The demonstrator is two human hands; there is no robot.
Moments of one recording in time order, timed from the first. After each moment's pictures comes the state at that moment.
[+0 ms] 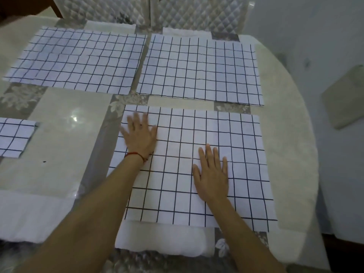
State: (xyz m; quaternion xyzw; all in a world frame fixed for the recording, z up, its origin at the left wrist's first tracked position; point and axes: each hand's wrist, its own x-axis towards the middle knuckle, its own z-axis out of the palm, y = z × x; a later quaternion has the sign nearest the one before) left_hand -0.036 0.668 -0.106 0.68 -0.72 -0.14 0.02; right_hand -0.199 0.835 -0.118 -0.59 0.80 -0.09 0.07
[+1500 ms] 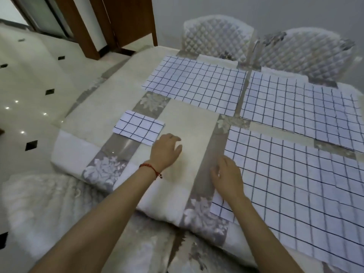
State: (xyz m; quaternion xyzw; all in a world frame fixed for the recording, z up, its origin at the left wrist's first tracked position) left_hand 0.238 0.698 -0.018 0.64 -0.74 -0.17 0.12; right_hand 0.037 0.768 -0.042 -0.67 0.69 -0.13 0.22
